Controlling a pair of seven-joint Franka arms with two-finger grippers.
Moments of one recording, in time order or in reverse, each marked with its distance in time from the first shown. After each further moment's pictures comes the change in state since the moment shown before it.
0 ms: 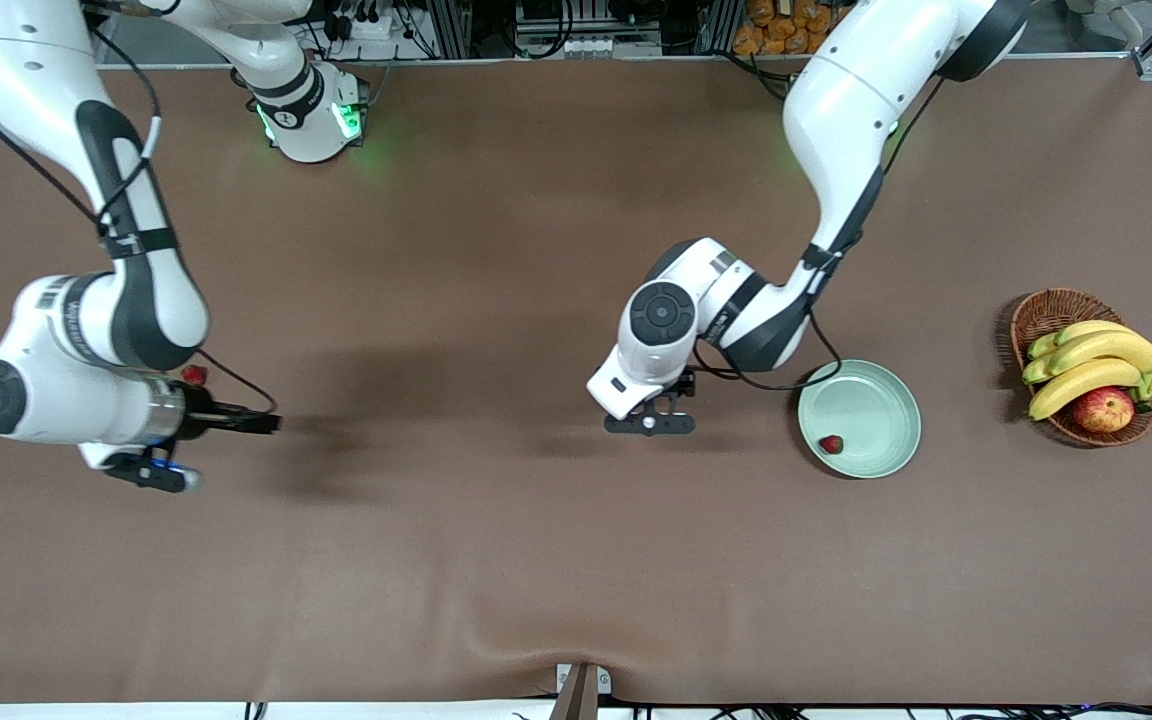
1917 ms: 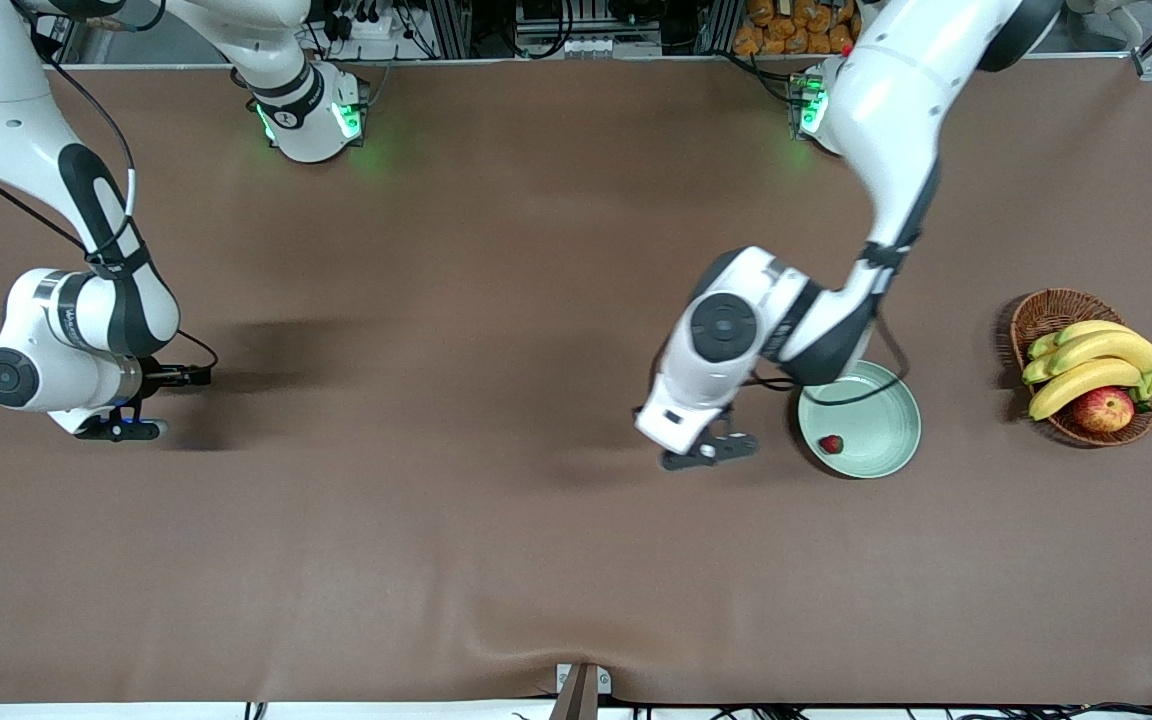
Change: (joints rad) left arm 0.131 -0.099 0.013 0.051 0.001 -0.069 -0.092; right arm -0.199 0.054 -0.009 -0.254 -0.288 0.205 -0.232
